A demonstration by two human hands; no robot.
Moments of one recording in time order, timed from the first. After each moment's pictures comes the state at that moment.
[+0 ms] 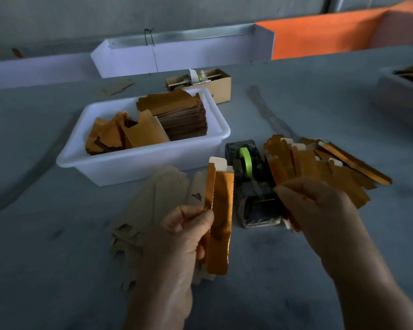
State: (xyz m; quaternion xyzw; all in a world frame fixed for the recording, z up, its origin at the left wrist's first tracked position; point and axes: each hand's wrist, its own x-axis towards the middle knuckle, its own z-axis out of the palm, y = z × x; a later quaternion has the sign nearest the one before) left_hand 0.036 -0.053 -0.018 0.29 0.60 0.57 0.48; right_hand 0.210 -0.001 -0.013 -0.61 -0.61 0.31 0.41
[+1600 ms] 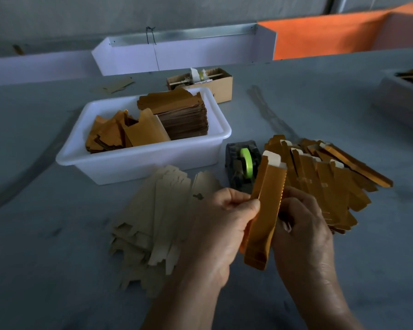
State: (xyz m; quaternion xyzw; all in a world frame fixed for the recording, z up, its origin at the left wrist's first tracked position) left_hand 0.071 -0.023 -0.014 0.40 0.58 0.48 0.53; right_hand 0.181 -0.017 -0.046 -0.63 -0.61 0.18 0.44
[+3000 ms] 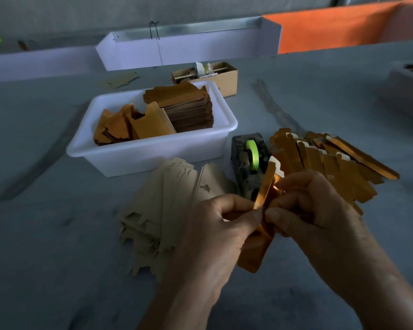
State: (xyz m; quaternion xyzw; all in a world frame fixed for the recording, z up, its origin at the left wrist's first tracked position) left_hand 0.056 -0.053 -0.007 0.45 0.56 0.46 0.52; right_hand 0.200 -0.034 -0.001 -0.51 -0.69 0.35 0.38
